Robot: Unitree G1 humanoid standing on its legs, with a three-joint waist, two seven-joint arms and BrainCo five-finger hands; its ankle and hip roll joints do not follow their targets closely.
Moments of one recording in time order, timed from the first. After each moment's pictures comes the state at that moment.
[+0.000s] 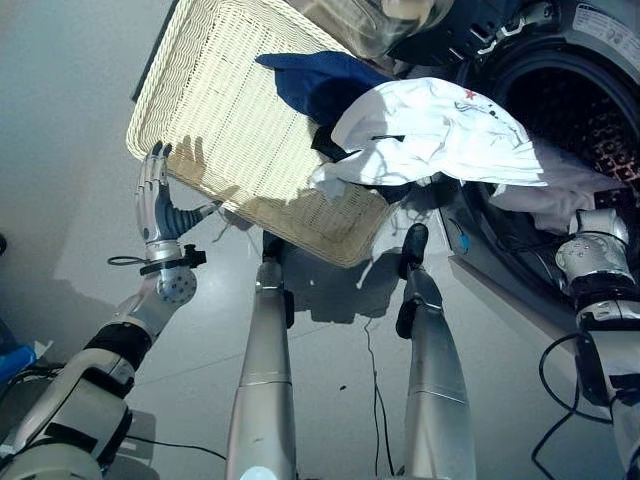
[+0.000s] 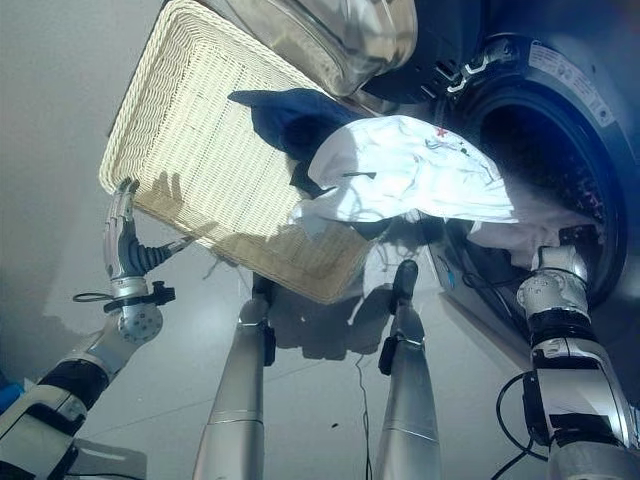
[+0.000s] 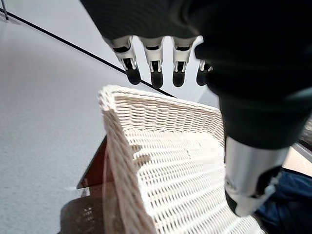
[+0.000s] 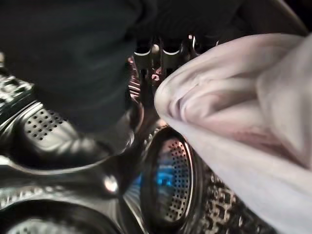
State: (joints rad) left arm -0.61 0.74 -0.45 0.74 0.14 -0.45 0.95; right arm -0.86 -0.72 0.01 0.91 1.10 -0.51 -0.92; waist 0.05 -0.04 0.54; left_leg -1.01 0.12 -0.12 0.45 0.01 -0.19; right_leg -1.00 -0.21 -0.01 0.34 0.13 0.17
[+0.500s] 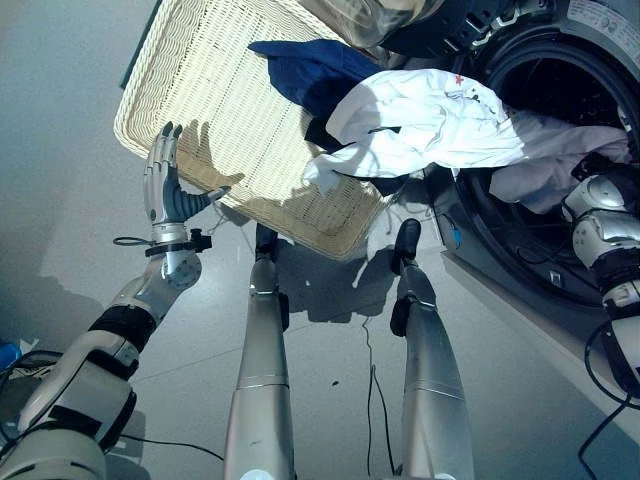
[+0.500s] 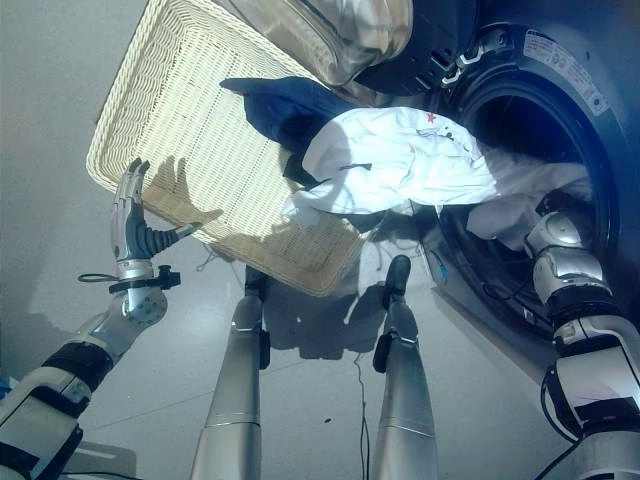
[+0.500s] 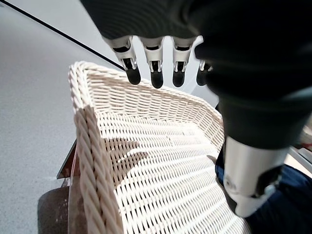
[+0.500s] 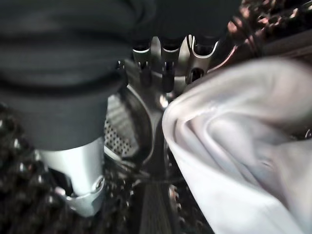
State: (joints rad) left arm -0.70 0.74 -0.49 0.76 0.14 -0.45 0.91; right arm -0.99 -0.86 0.33 0.84 0.66 -0.25 -0.93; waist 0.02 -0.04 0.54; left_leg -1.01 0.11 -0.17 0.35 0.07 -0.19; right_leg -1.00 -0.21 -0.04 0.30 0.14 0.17
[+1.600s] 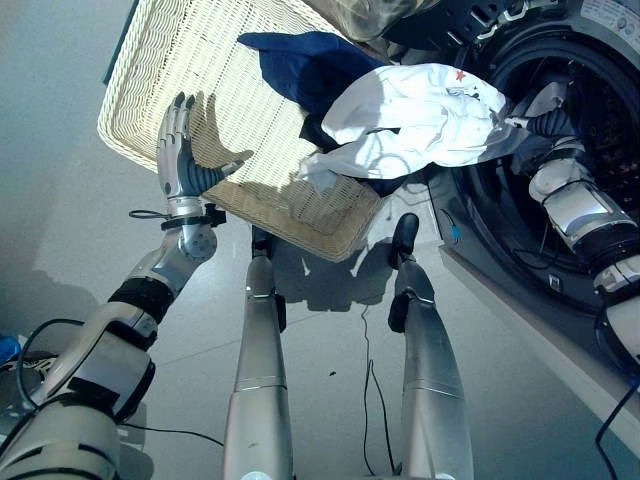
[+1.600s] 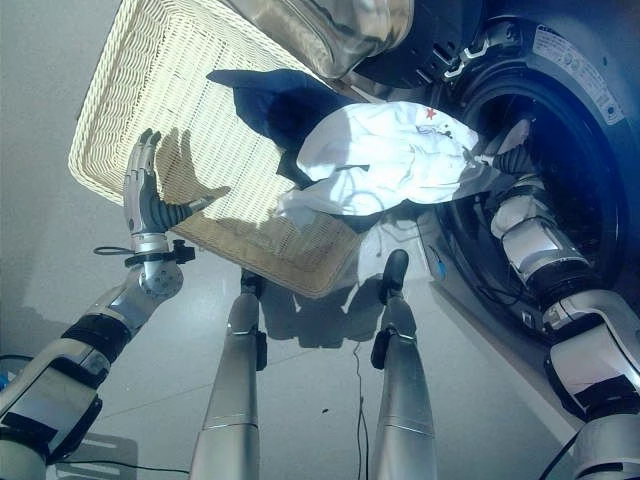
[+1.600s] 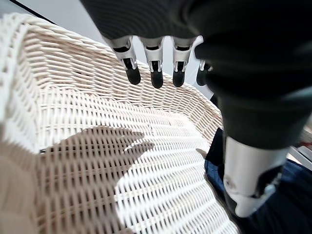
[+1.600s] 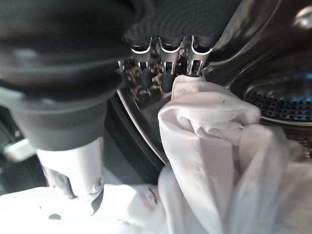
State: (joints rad) left arm -0.86 0.69 -0.53 0.80 0.14 -0.40 0.92; right arm -1.08 -0.88 0.60 0.77 0.03 0.13 -0.66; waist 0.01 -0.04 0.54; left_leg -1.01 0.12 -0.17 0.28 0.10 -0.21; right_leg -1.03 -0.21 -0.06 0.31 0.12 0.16
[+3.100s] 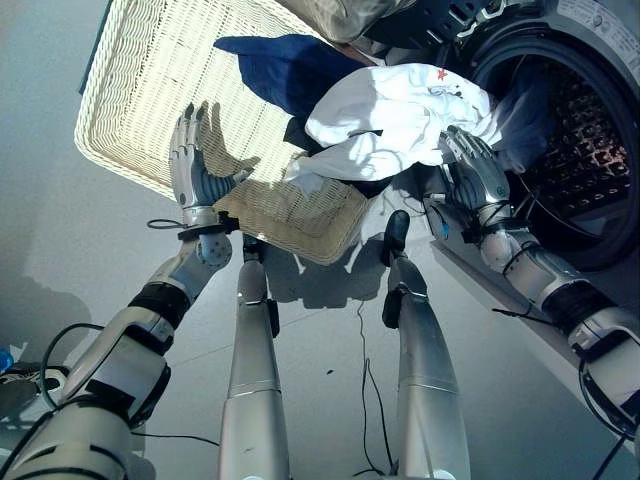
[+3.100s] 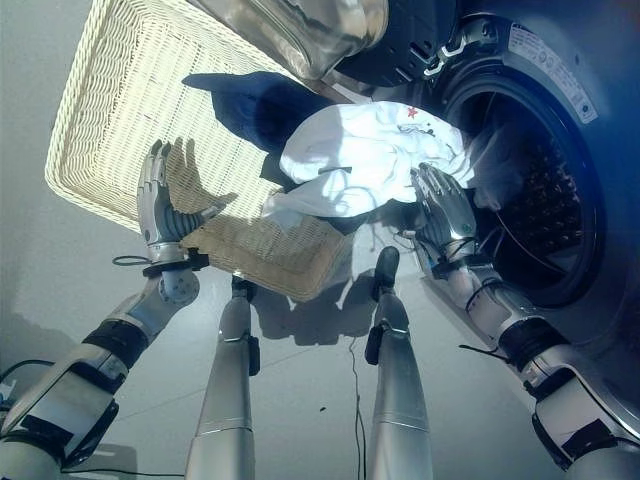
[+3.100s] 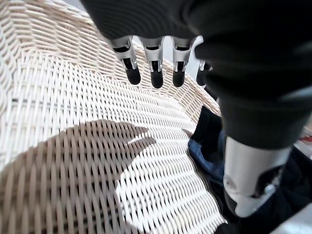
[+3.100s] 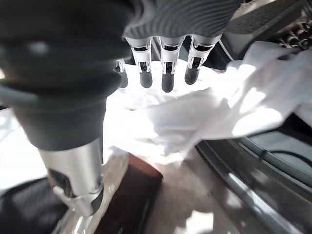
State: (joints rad) left arm -0.84 0.60 -0.52 0.82 0.18 -0.38 1.00; right arm -0.83 -0.76 0.62 0.60 -0.32 -0.17 -0.72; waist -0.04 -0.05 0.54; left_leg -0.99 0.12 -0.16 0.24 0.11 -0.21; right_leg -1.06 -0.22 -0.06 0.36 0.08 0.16
